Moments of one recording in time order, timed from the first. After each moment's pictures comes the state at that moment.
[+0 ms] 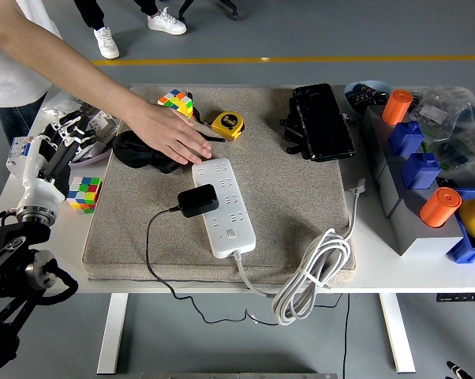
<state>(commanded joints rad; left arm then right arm) -0.24 0.31 -1.11 -1.25 0.61 0.32 -0.34 0.07 -0.28 0.62 0.37 -0.06 0.00 -0.01</state>
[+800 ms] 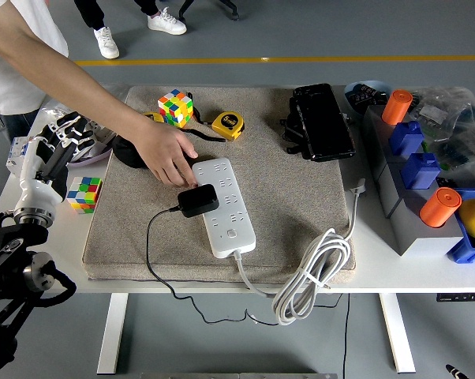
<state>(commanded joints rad) -0.22 0.31 -1.12 -1.26 0.62 0.32 -0.34 0.06 -0.28 0.60 0.37 -0.07 0.00 -0.01</state>
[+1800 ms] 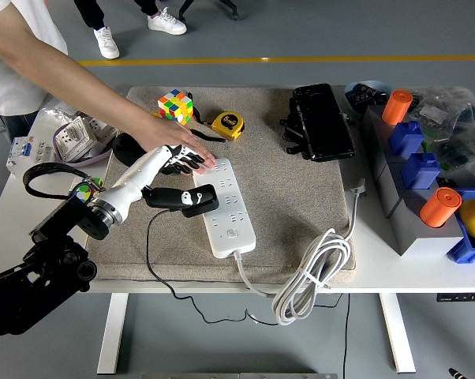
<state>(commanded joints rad) -0.45 0.36 -0.72 -1.37 1.66 0.23 0.11 0.04 -0.29 0.65 0.39 -0.09 0.00 -0.01</state>
